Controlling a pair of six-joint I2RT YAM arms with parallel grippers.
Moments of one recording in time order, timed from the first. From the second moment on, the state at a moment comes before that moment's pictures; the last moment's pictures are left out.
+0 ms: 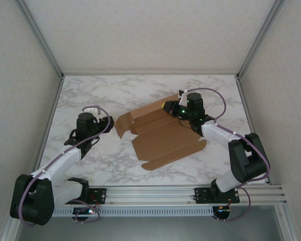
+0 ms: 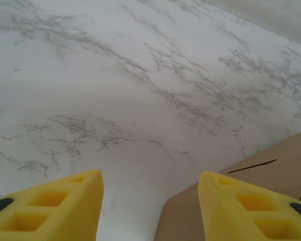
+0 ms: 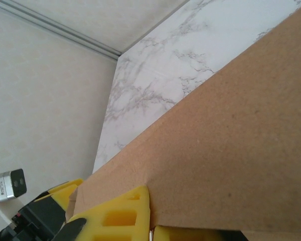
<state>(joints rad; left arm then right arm) -0.18 1.09 0.50 0.07 0.10 -0.44 0.43 1.54 0.86 0.29 -0.49 0.86</state>
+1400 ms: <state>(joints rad) -0.37 1.19 0.56 0.08 0.31 -0.21 0.42 1.58 0.86 0.32 -0.49 0.88</state>
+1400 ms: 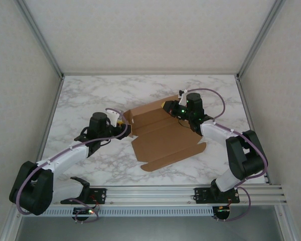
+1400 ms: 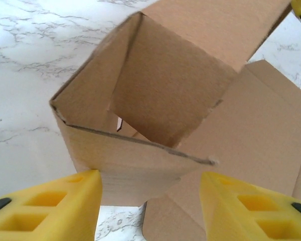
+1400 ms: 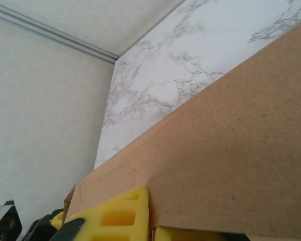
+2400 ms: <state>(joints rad) -0.52 1.24 0.57 0.11 0.35 0.03 0.42 1.59 0.87 0.31 -0.49 0.88</state>
